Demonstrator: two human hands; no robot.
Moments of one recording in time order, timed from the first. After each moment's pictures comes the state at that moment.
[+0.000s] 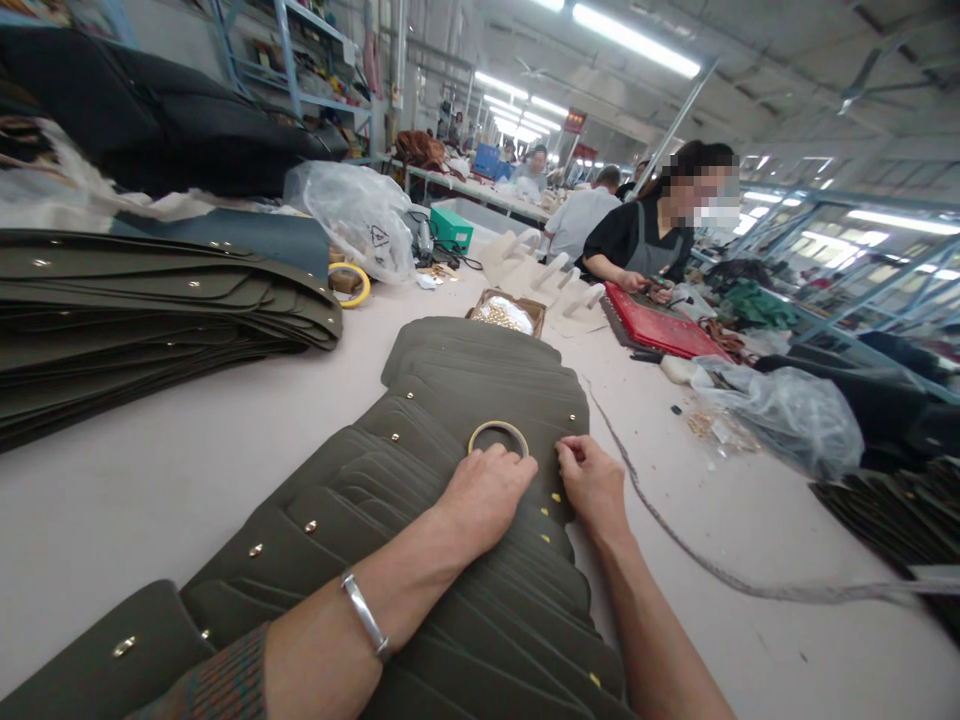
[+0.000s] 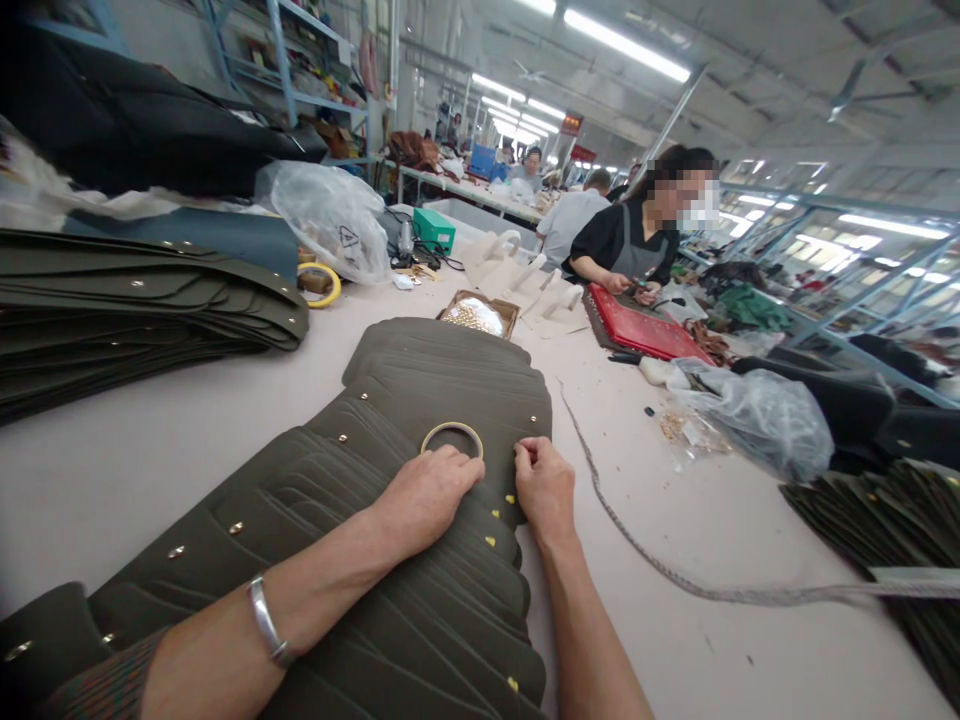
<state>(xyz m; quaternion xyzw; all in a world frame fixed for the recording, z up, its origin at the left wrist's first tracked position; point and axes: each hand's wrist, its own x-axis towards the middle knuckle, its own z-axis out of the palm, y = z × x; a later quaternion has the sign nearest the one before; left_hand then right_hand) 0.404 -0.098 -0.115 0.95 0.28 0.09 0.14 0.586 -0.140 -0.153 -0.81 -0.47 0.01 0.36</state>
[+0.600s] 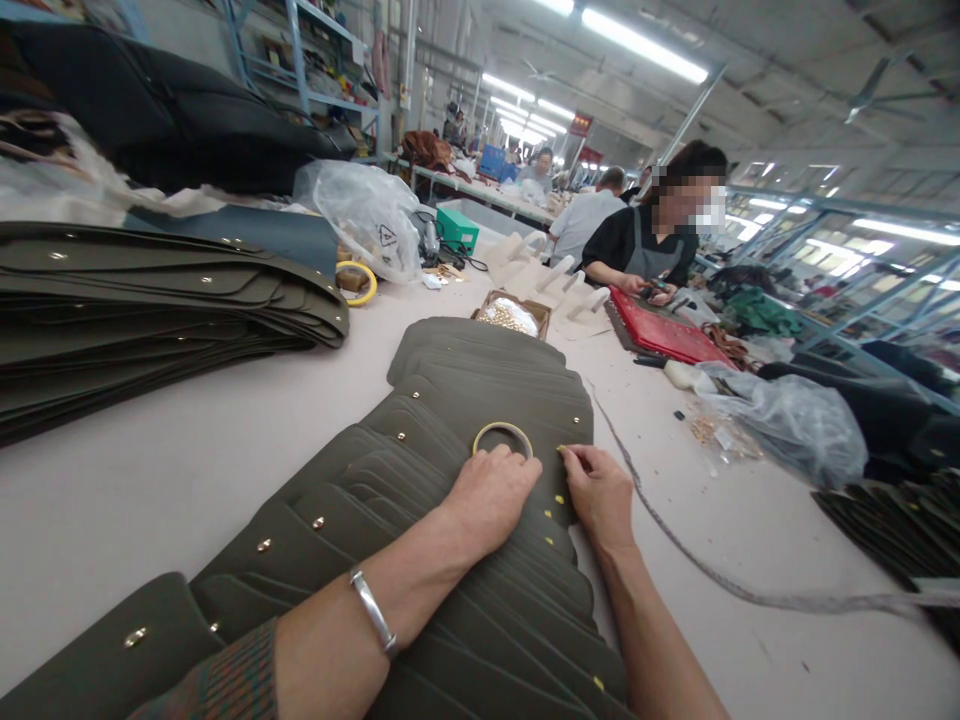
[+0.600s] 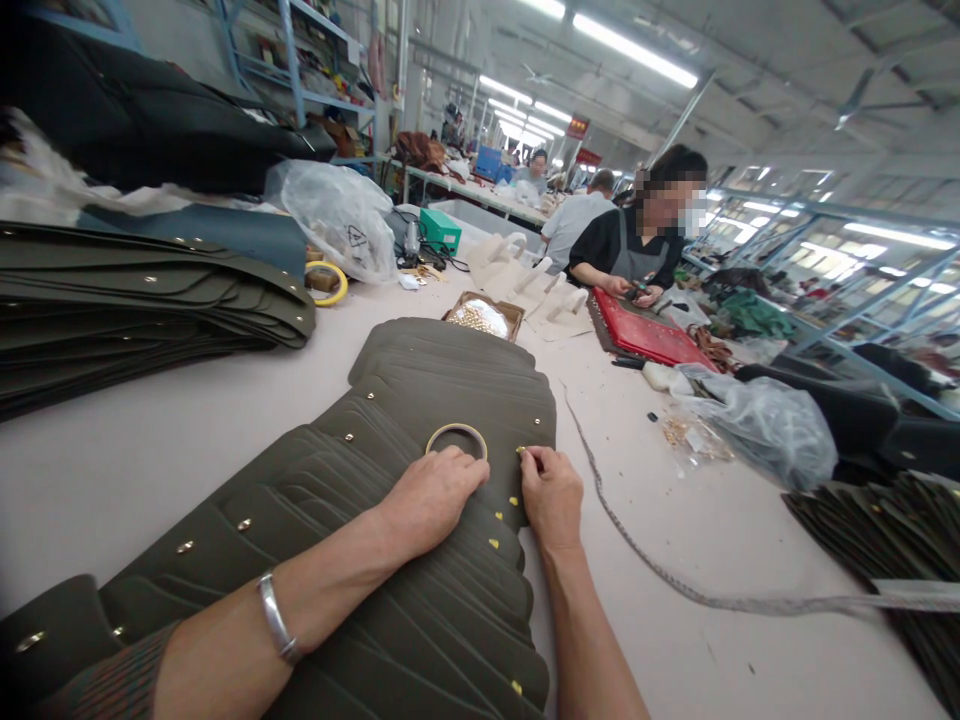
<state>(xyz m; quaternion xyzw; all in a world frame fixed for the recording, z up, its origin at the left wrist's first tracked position) 0.404 -0.098 -0.115 0.95 0.28 0.09 0.14 0.587 -0.149 -0.158 -0.78 -0.51 -0.06 0.35</state>
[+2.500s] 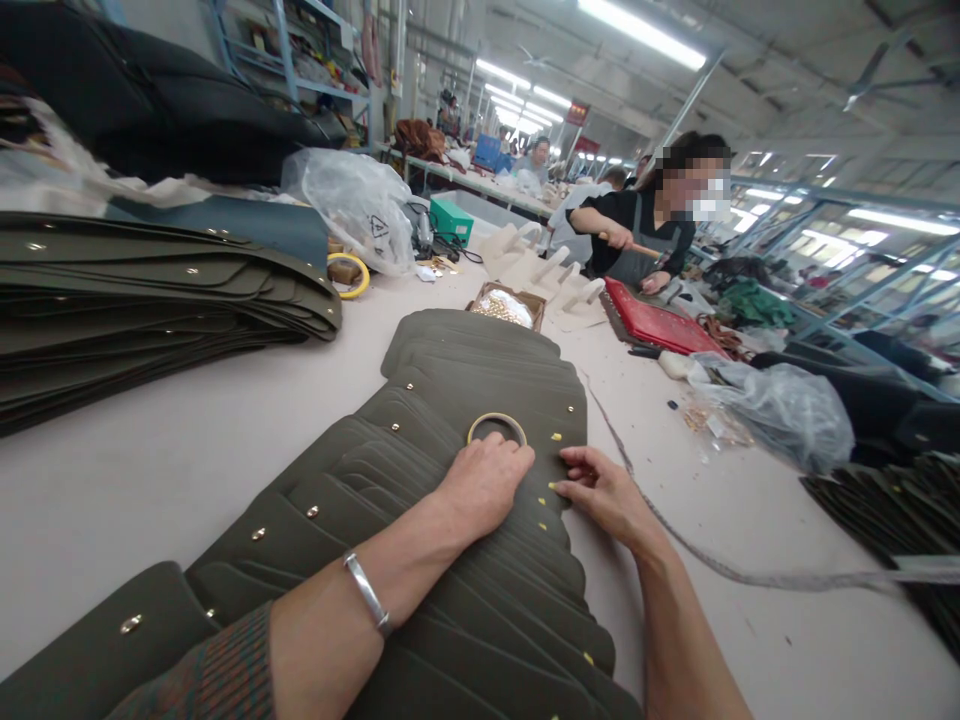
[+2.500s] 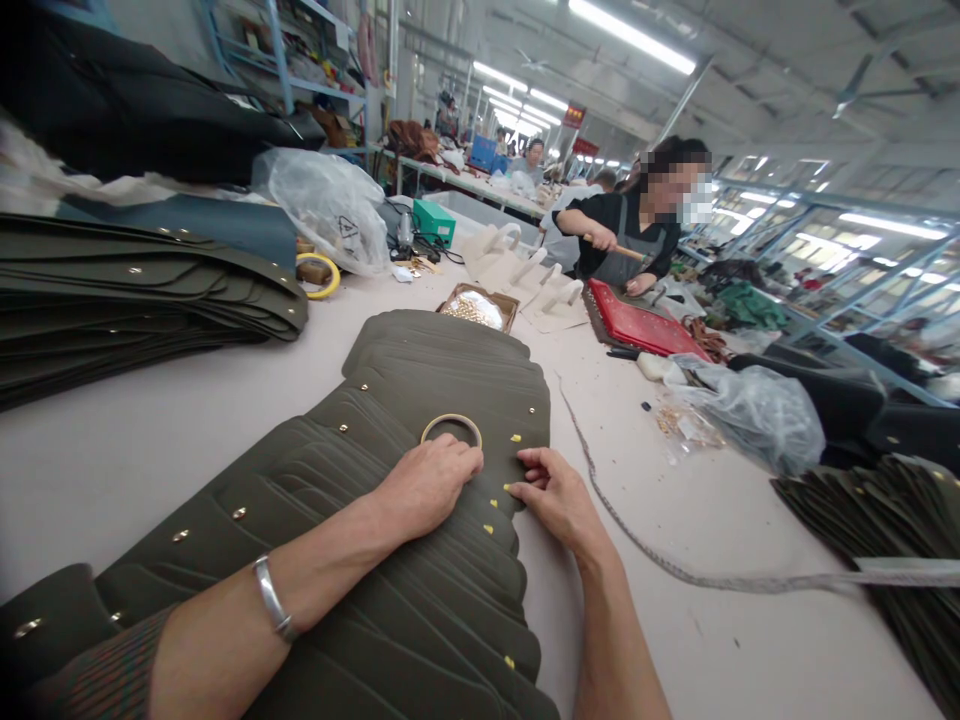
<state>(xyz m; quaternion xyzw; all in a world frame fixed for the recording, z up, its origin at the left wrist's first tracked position) 0.403 -0.096 -0.116 0.95 0.27 0.09 0.16 0.614 -0.179 -0.149 -0.74 -0.52 0.24 0.35</state>
